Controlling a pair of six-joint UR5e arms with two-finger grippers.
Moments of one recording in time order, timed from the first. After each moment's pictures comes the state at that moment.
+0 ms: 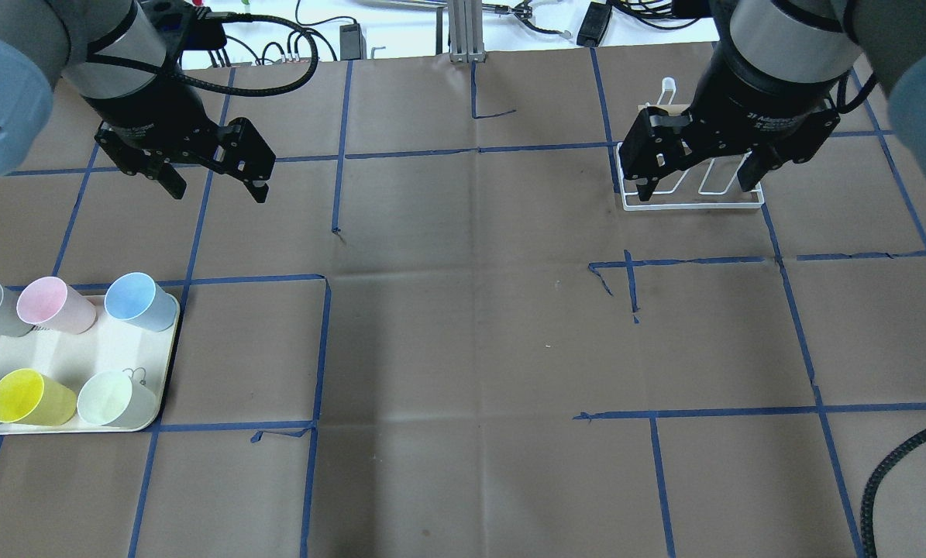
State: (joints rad) left arm -1.53 -1.59 -1.56 -1.58 1.57 0.15; right arm 1.64 -1.69 1.57 -1.52 -1.57 0.01
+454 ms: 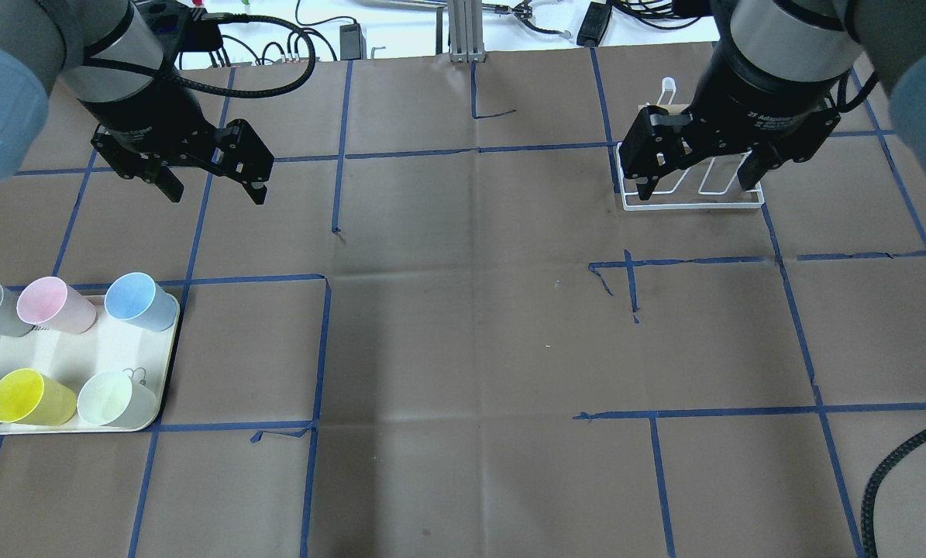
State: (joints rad) left arm -1.53 -1.57 -1.58 -1.57 1.57 0.12; right arm 1.64 -1.69 1.57 -1.52 -1.56 0.01
